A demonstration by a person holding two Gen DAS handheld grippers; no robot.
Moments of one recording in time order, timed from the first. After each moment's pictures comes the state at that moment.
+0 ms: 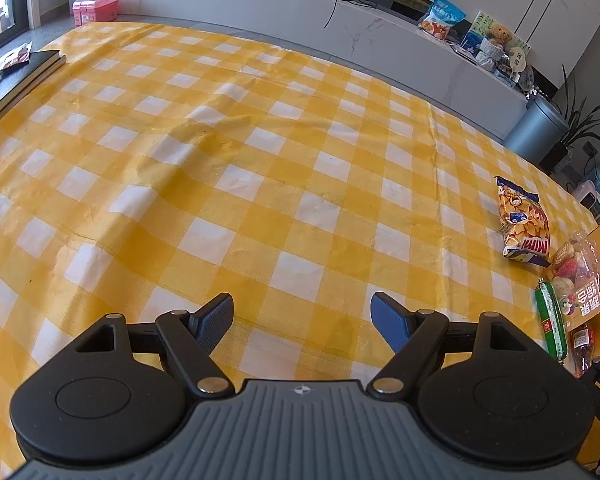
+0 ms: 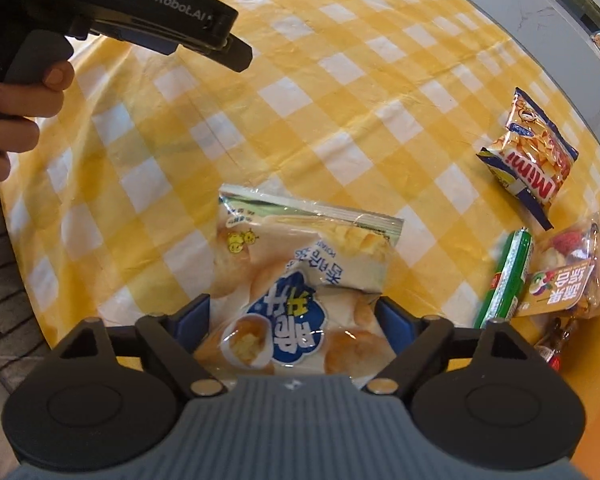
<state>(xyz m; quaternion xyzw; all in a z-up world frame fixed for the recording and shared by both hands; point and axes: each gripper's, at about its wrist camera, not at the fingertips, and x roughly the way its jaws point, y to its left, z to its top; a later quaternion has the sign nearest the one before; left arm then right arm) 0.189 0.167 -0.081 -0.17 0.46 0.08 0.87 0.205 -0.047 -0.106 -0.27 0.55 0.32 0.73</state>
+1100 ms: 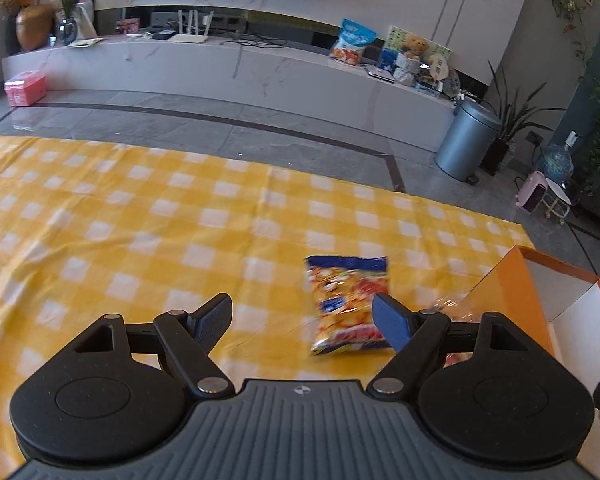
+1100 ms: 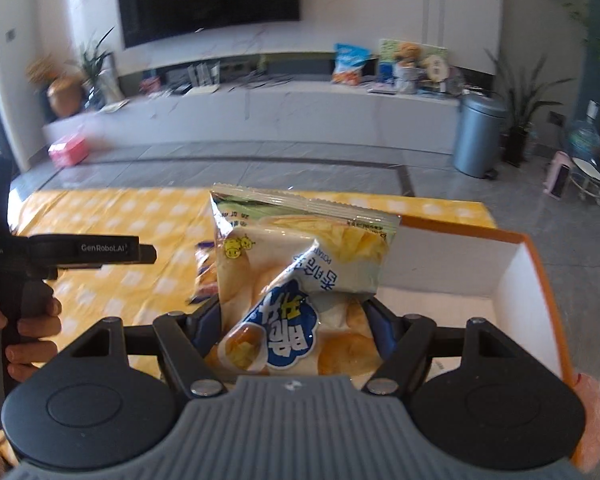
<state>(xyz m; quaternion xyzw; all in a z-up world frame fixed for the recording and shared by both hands) 0.282 0.019 -0.019 -0.11 0.40 0.00 0.91 0.206 -0.236 0.027 0.01 0.36 0.06 0.93</state>
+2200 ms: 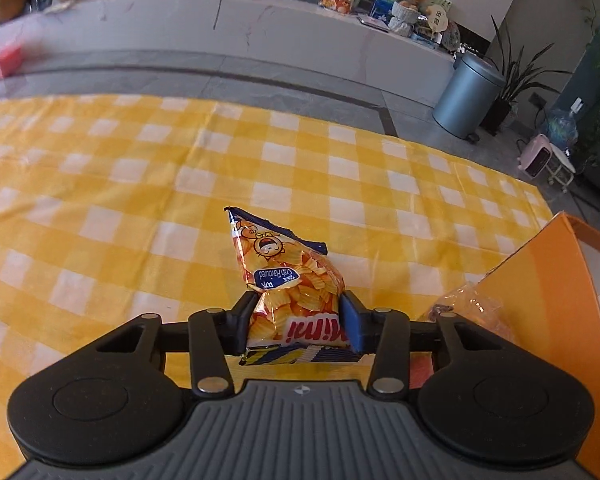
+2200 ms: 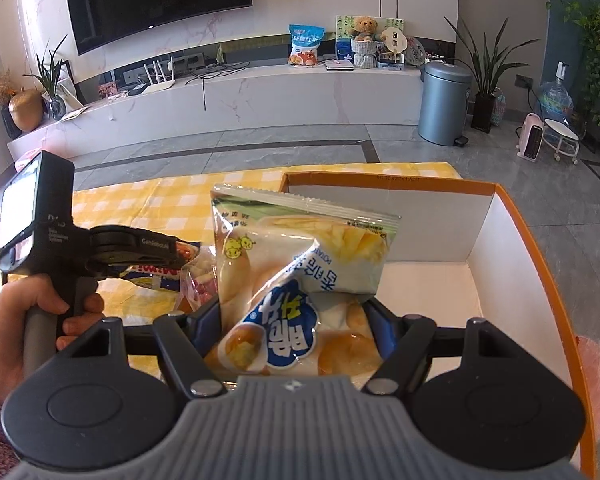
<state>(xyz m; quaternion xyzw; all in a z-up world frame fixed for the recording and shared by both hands) 0.332 -0.019 -0.082 -0.10 0.46 0.00 0.88 0.225 -0.261 -0.020 0.04 0.38 0.02 0.93</state>
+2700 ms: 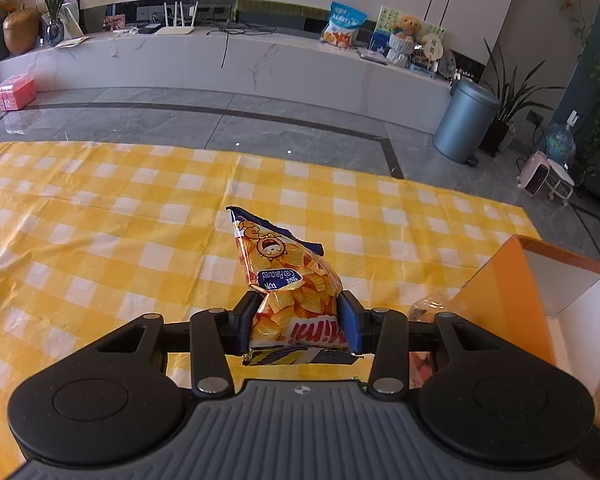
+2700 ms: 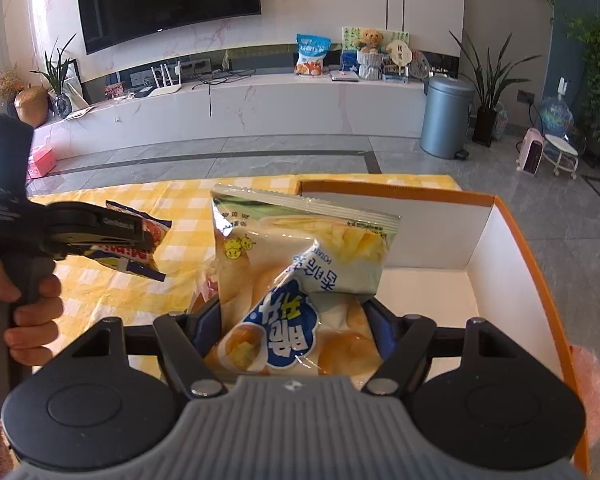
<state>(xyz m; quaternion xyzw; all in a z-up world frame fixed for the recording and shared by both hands) 0.295 -0.011 -0.026 -0.09 0.41 0.00 0.91 0.212 -0.257 -0.011 0.02 0.36 0.02 0.93</state>
